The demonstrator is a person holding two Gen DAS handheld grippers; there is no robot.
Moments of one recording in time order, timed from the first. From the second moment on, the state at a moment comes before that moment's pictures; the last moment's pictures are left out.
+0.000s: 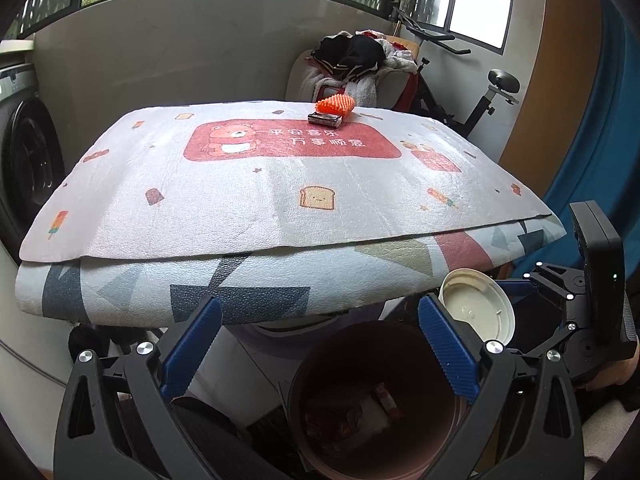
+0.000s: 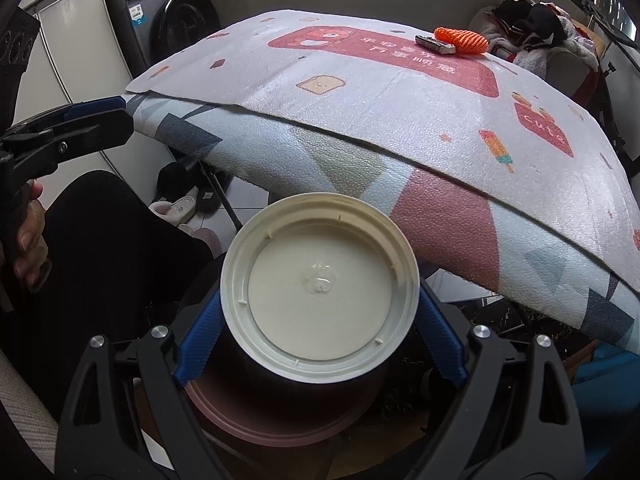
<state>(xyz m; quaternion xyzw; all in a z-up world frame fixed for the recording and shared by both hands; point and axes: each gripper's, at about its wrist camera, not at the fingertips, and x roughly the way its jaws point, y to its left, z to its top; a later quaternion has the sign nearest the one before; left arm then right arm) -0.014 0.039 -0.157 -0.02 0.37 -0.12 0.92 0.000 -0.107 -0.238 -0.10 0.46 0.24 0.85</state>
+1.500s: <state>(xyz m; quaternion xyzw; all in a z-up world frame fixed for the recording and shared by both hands) 0.084 0.049 -0.077 0.01 0.30 -0.10 0.95 0.117 -0.209 -0.161 -0.02 0.42 0.12 0.90</state>
